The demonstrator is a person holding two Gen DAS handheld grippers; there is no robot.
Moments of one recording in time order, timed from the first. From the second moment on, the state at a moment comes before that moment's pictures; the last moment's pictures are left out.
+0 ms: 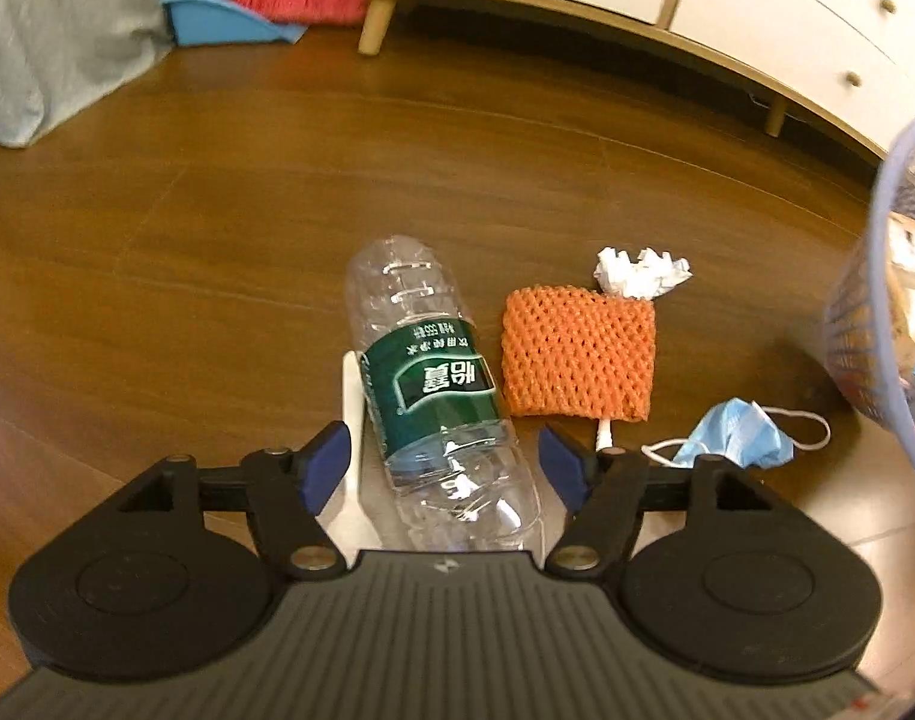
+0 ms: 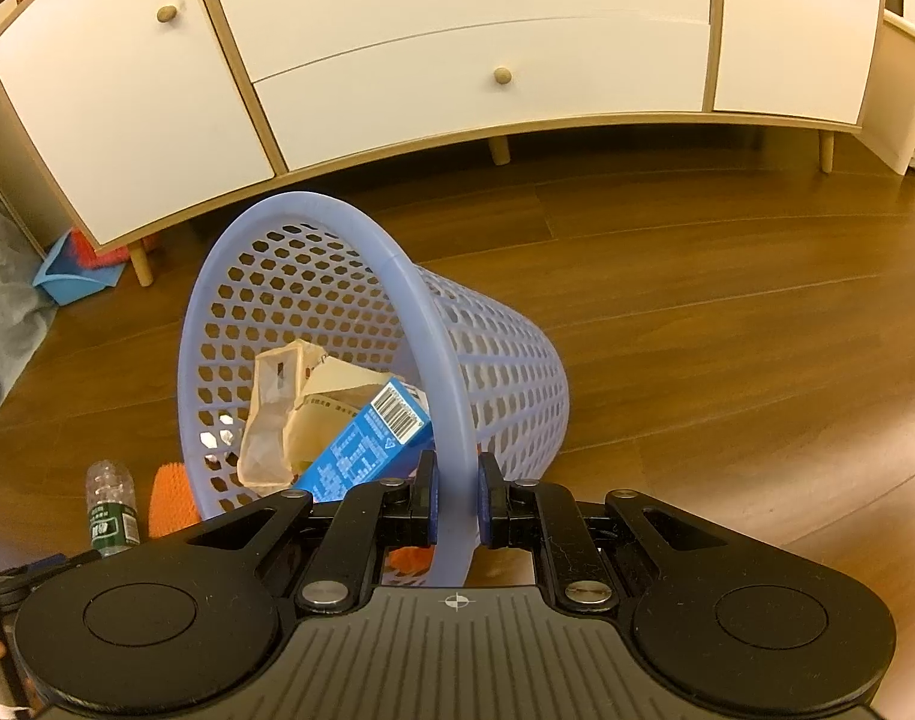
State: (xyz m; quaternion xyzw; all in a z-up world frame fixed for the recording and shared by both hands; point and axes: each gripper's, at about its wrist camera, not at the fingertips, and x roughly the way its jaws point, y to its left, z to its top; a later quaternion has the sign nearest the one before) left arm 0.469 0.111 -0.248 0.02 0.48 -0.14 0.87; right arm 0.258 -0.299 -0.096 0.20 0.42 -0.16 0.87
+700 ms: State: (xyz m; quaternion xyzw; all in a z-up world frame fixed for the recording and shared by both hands) left arm 0.439 0.085 -0.275 0.14 0.50 -0.20 0.83; right arm 0.259 -0.300 -0.095 0.20 0.42 -0.17 0.87
